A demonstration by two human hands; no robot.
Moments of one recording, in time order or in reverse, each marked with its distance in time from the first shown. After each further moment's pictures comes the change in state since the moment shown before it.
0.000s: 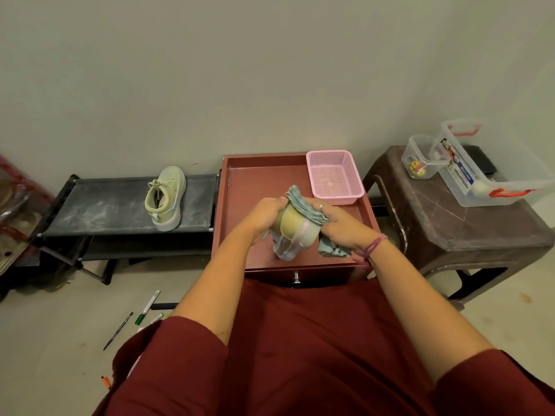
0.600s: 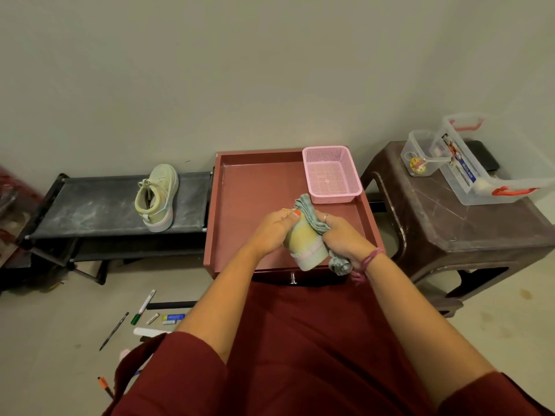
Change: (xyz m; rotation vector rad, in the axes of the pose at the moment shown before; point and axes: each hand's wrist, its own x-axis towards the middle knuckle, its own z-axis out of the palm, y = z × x) left_hand -0.007 -0.018 0.026 0.119 -0.084 0.152; right_hand -0.007 0.013 0.009 0.240 0.133 0.217
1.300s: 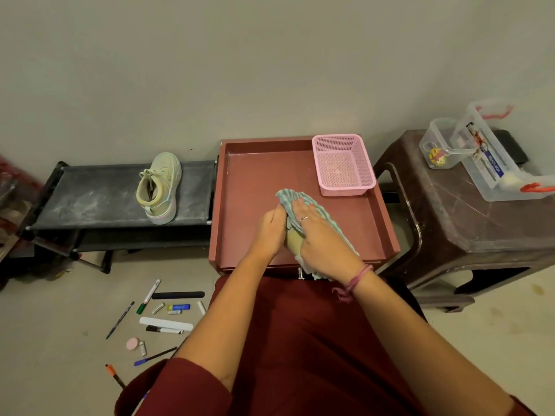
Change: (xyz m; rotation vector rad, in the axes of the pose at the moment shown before) left_hand -0.002 -0.008 -0.007 -0.092 0.270 -0.051; right_hand -0.004 -0.027 0.053 -0.622 0.037 -0.294
